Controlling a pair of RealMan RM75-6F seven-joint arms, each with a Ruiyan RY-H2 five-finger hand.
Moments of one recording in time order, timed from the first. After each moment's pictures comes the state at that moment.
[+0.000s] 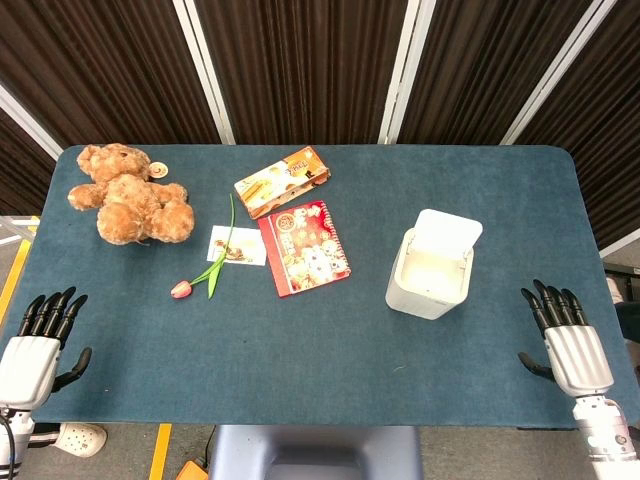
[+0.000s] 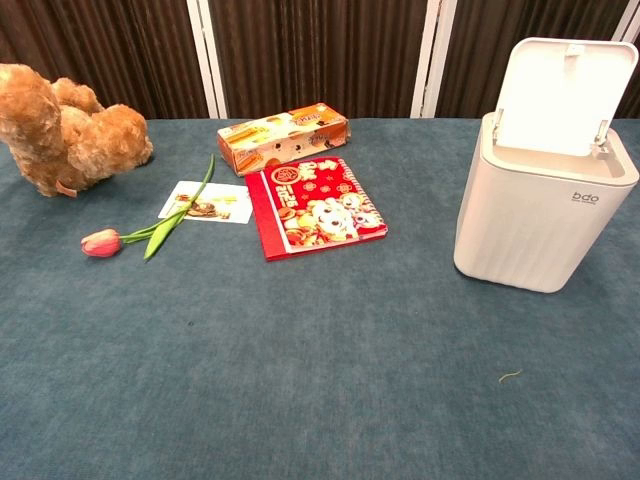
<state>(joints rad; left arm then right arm) -0.12 -1.17 -0.02 -1.55 1.59 1.51 0.08 0.10 -1.16 0.03 -1.59 -1.52 1.42 -0.14</state>
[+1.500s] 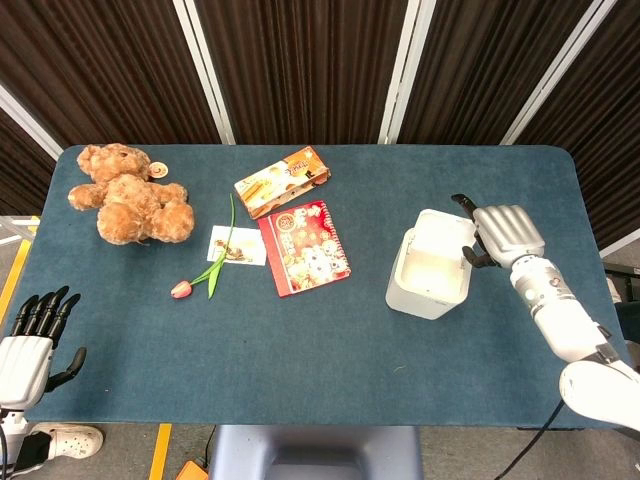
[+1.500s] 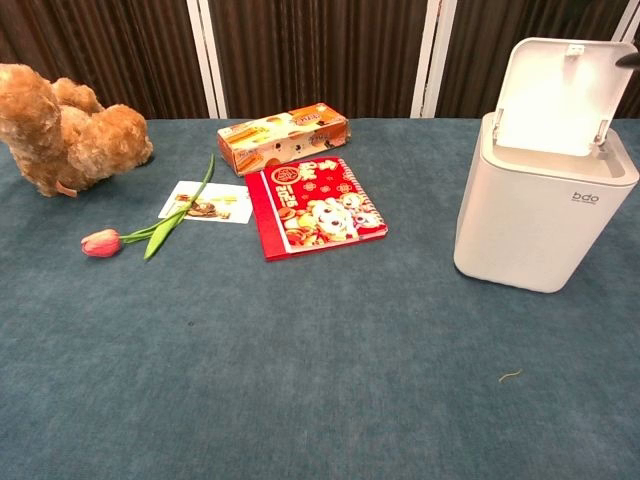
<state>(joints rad) -0.11 -1.14 -0.02 -1.56 1.57 1.51 0.04 0.83 -0.78 0.24 -1.92 -0.54 0.74 -0.49</state>
